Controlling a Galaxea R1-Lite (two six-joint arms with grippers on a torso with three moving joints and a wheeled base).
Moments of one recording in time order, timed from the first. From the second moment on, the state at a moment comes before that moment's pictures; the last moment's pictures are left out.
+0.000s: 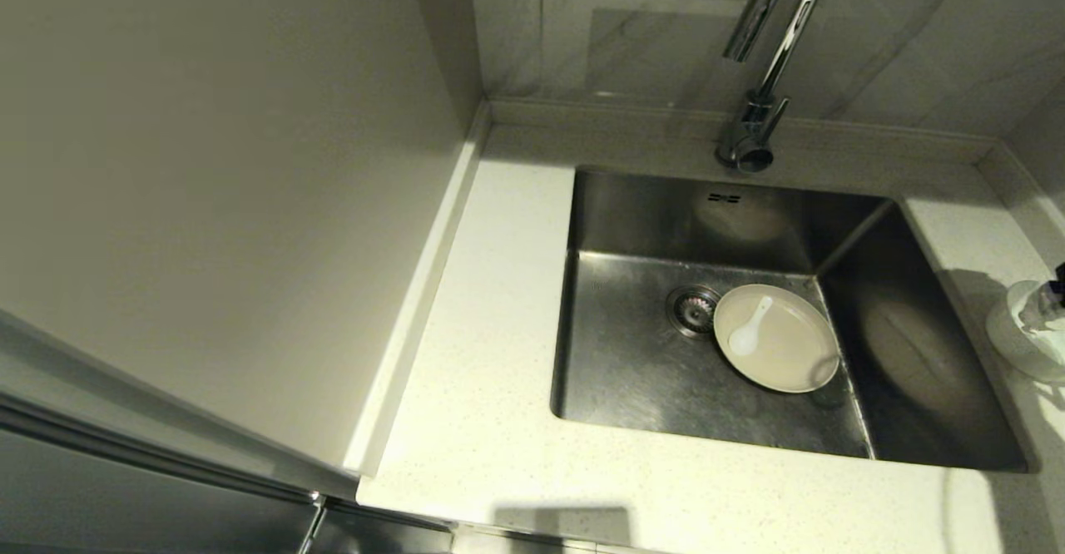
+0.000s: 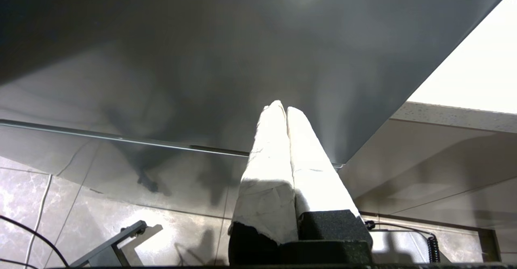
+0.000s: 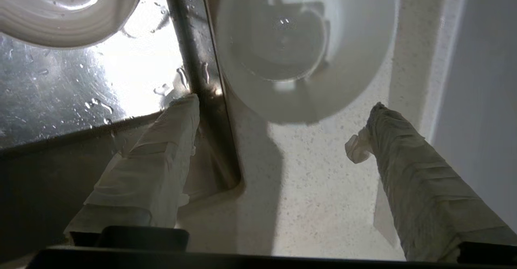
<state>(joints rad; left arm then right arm) 0.00 0.00 0.00 0.00 0.02 -0.02 -0.39 1.69 -1.53 0.74 -0.19 -0.06</state>
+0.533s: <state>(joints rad) 0.00 0.00 0.00 0.00 0.02 -0.02 -0.36 1.79 -1.53 0.67 -0.19 -0.11</state>
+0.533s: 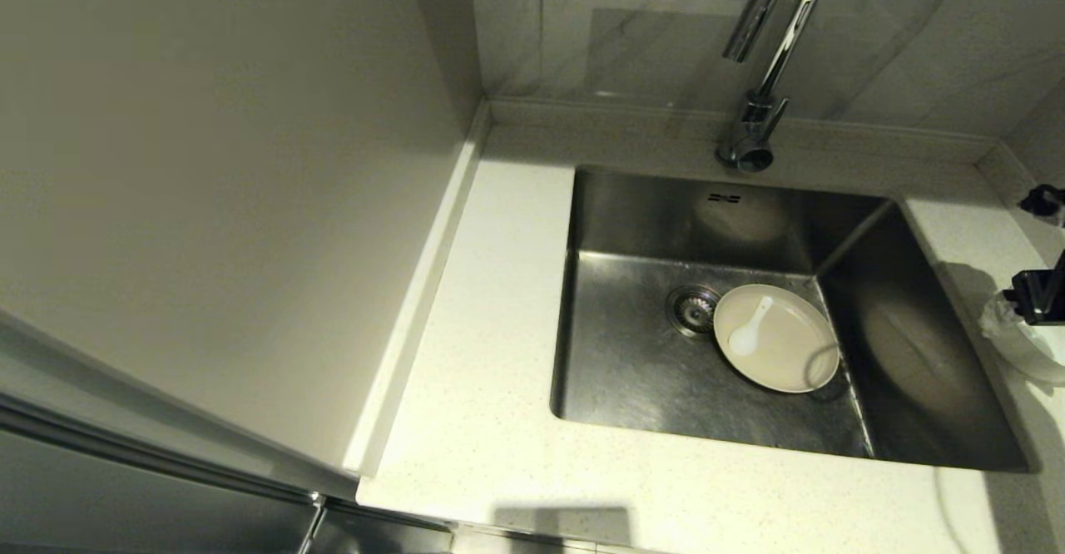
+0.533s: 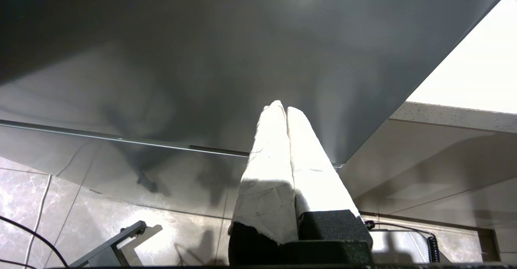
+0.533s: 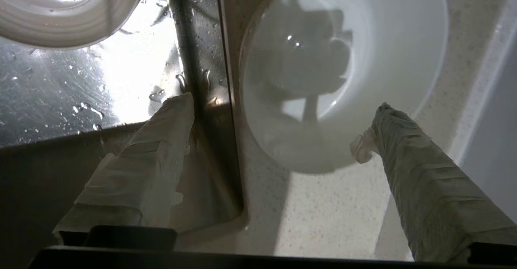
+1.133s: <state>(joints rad) 0.00 0.00 0.00 0.00 0.02 -0.02 -0.36 1.87 -1.53 0.62 -0.21 -0.11</state>
